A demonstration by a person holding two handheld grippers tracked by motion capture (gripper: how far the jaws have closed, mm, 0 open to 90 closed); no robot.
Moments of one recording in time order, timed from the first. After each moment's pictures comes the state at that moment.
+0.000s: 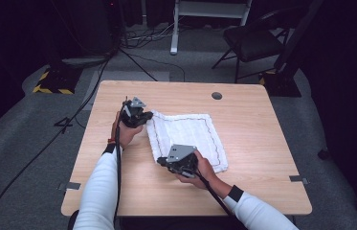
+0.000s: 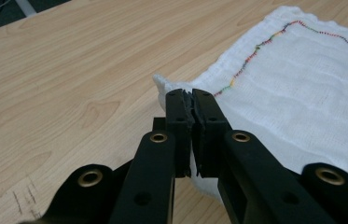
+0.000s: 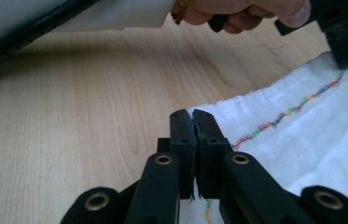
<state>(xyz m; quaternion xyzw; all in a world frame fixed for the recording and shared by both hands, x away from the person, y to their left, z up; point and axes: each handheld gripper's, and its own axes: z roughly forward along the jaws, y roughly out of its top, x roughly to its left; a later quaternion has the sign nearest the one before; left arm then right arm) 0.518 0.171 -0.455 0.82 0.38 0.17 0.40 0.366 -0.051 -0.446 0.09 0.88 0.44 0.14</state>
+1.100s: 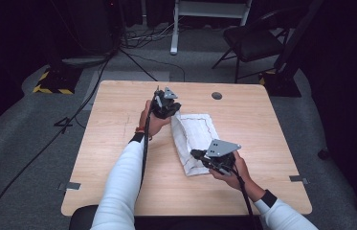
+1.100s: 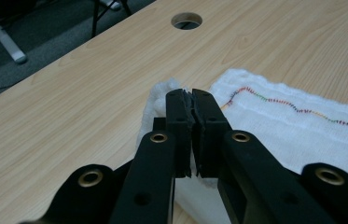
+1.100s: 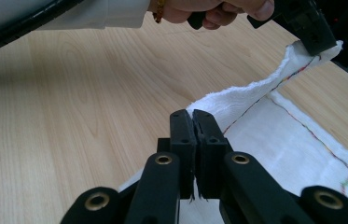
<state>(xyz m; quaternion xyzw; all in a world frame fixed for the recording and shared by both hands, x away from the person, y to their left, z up) 0.541 0.070 -0.425 0.84 0.32 0.19 0.41 0.365 -0.151 -0.426 0.16 0.86 0.45 0.19</state>
